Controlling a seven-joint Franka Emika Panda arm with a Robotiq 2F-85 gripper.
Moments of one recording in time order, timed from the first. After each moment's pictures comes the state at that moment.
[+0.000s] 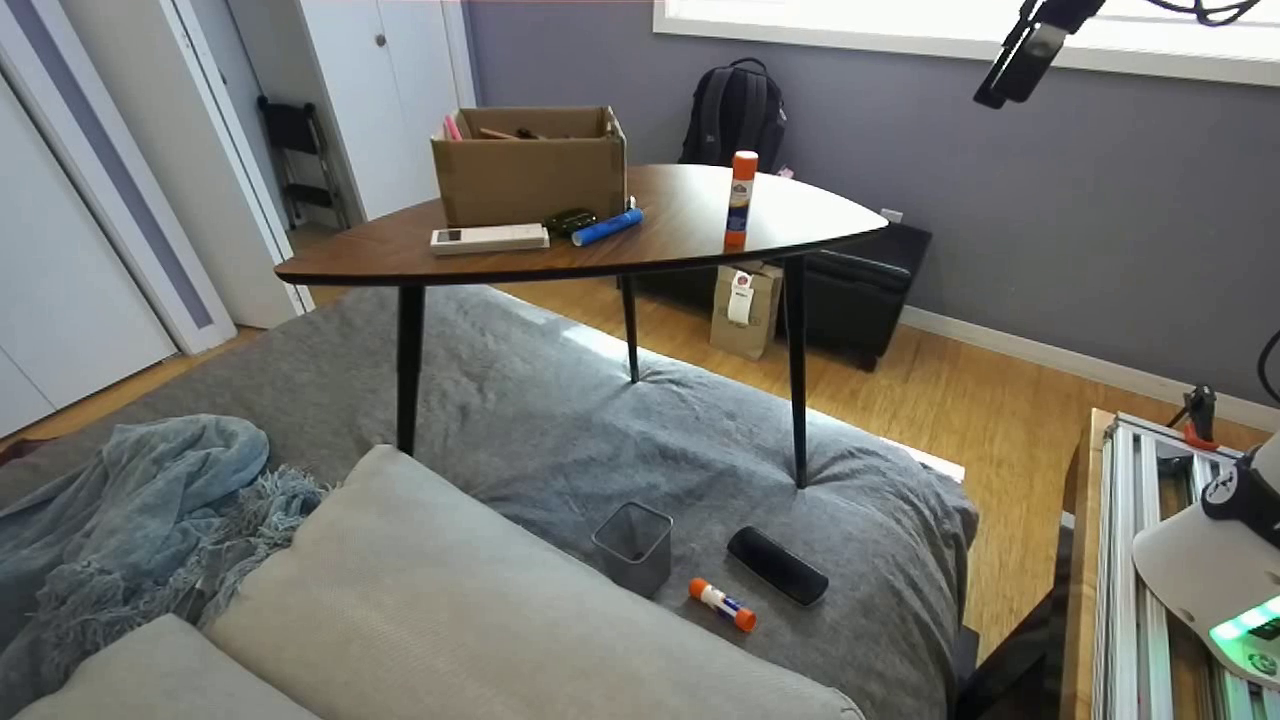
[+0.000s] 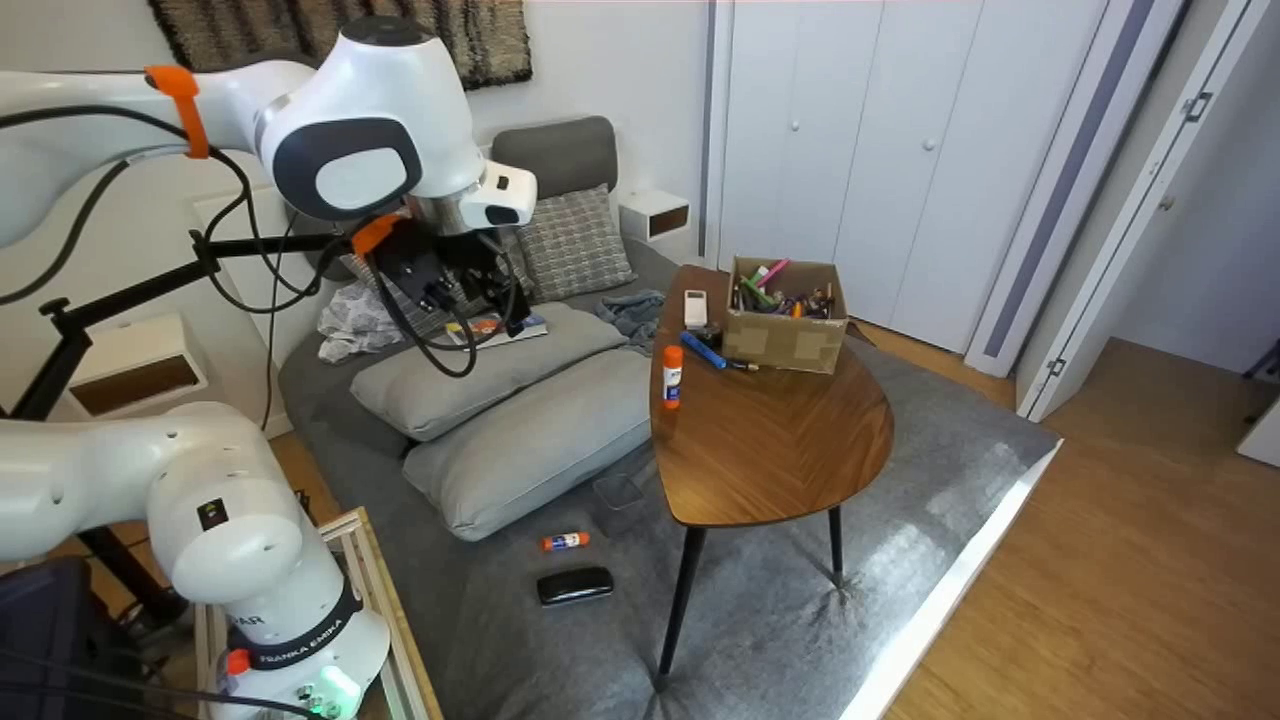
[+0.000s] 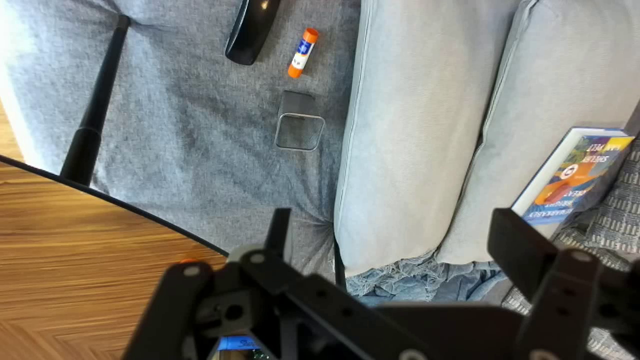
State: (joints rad) arm 0.12 -0.90 -0.07 -2.60 0.18 1.92 -0.13
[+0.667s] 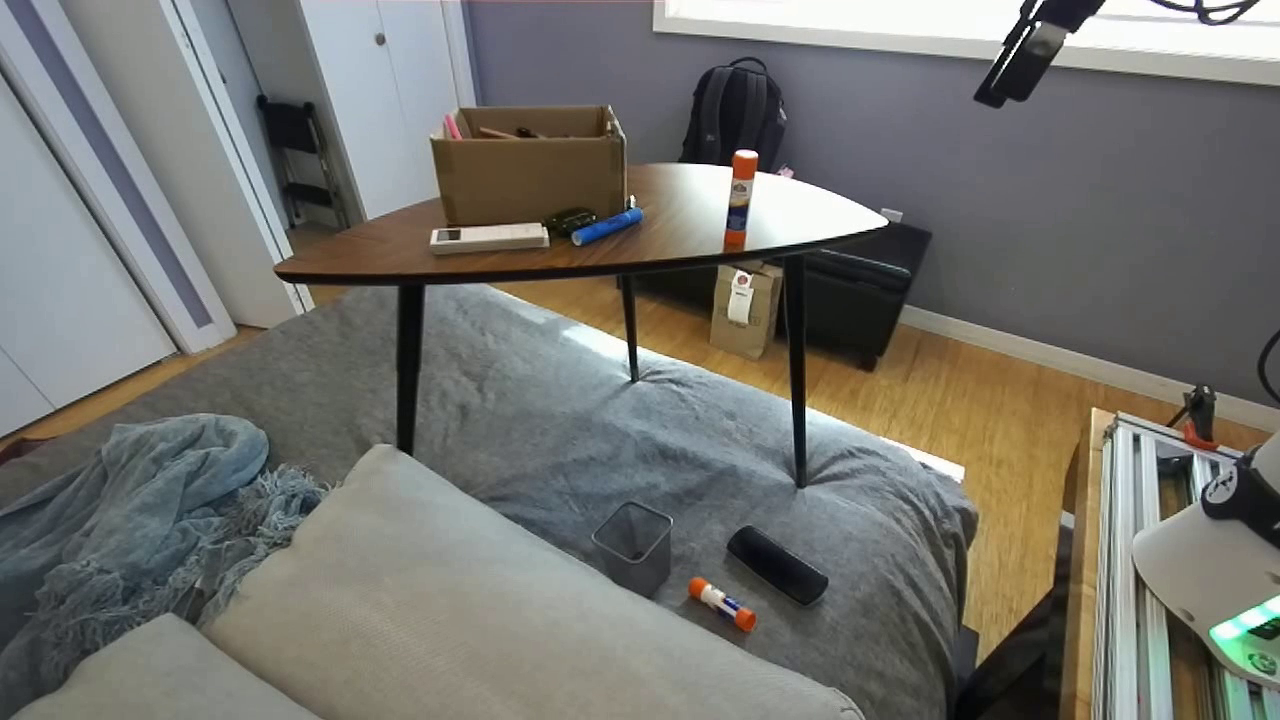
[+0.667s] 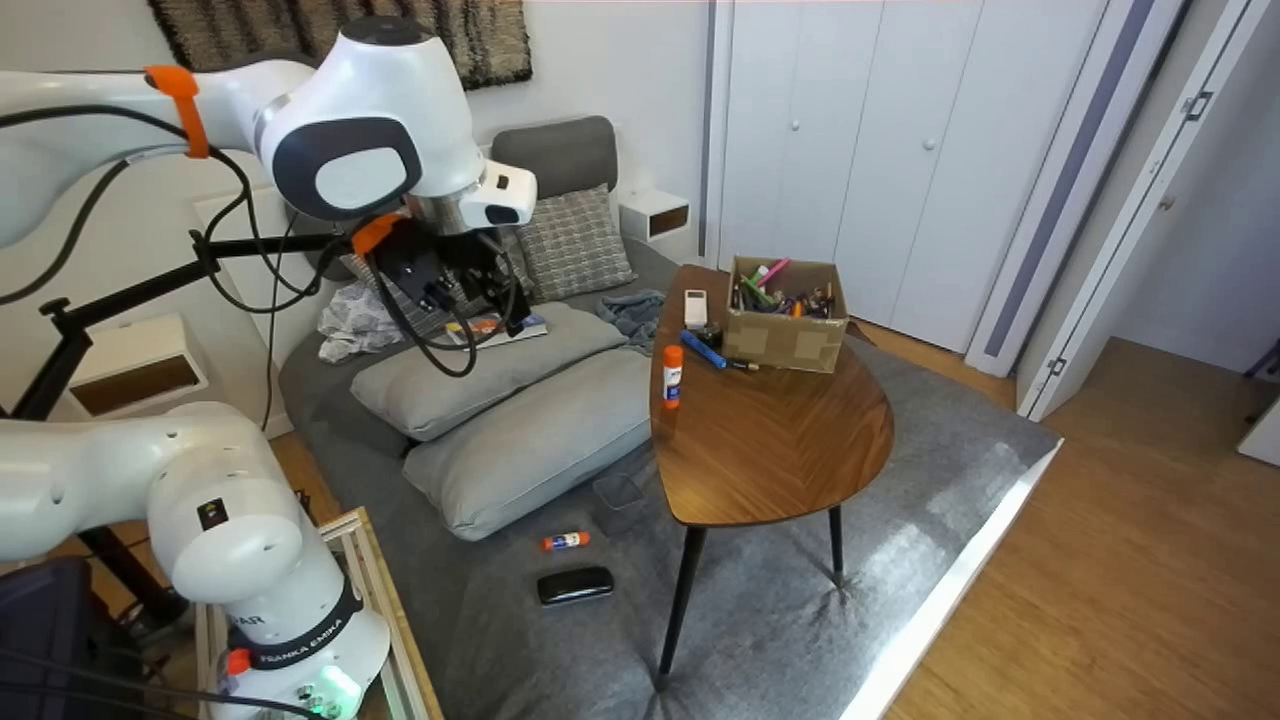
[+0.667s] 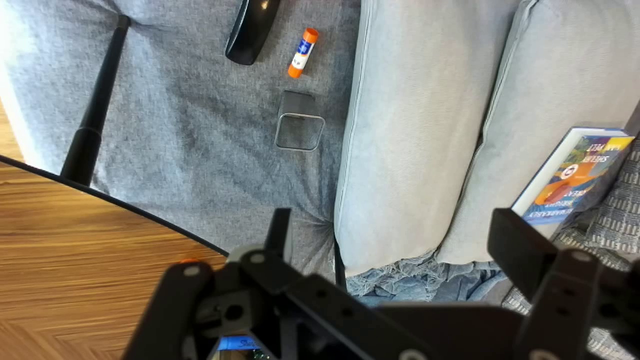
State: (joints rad) arm 0.12 -0.90 -0.07 -2.60 0.18 1.92 -0.13
